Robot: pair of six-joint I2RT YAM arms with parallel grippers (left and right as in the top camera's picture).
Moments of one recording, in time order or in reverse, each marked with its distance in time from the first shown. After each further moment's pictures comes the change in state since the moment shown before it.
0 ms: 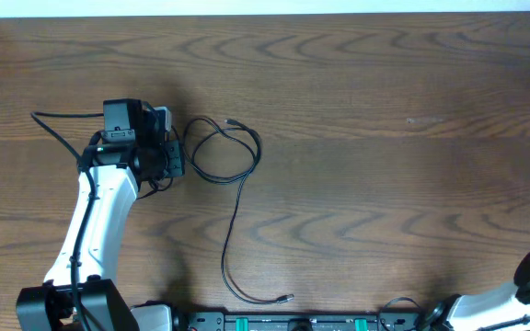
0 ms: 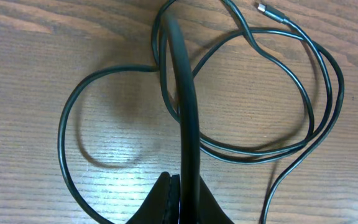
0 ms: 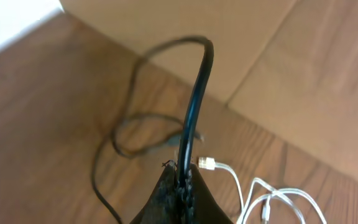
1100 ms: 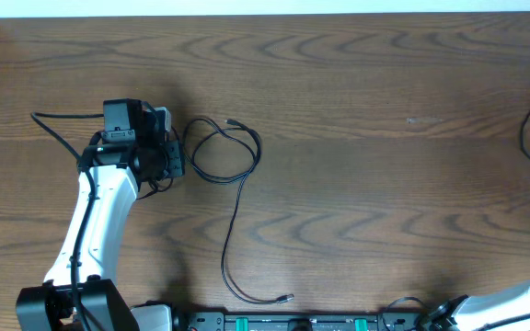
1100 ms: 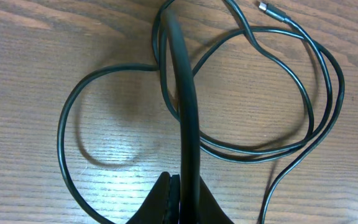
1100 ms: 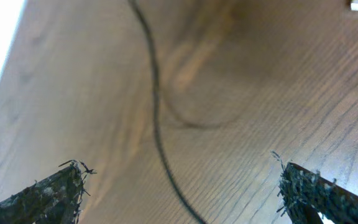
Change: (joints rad) left arm 0.000 0.000 0.000 -0.005 0.000 -0.007; right arm -0.211 0.070 -0.001 -0.329 -0.794 0.045
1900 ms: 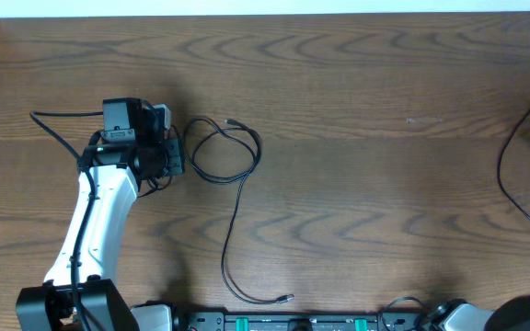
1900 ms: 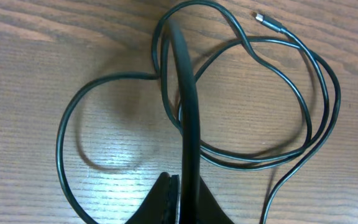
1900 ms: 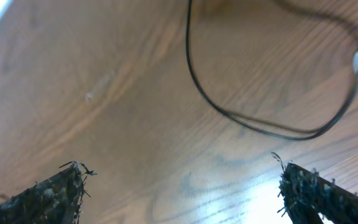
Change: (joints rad) left arm 0.000 0.000 0.000 0.027 0.000 0.000; right arm 0.039 -0.356 0.003 -0.463 0.066 -0.233
